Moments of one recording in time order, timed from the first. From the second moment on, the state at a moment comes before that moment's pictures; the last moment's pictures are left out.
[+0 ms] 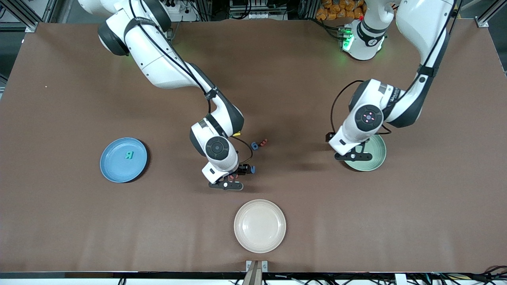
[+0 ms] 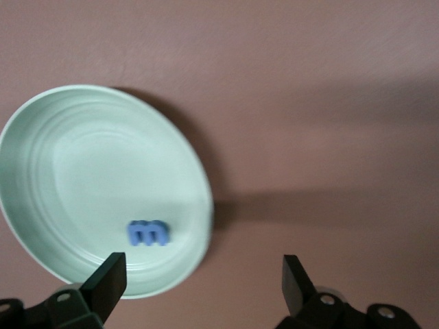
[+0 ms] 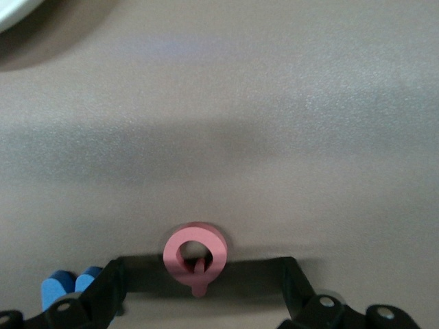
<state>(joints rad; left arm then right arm) -0.14 0.38 -0.28 -1.97 0.19 2.17 -0.51 0.55 1.02 0.07 -1.17 -0.03 2.19 0.67</state>
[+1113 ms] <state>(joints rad) -0.22 0.41 -0.29 -1.80 -0.02 2.18 -0.83 0.48 0.99 0.04 -1.16 -0.05 2.17 0.68</state>
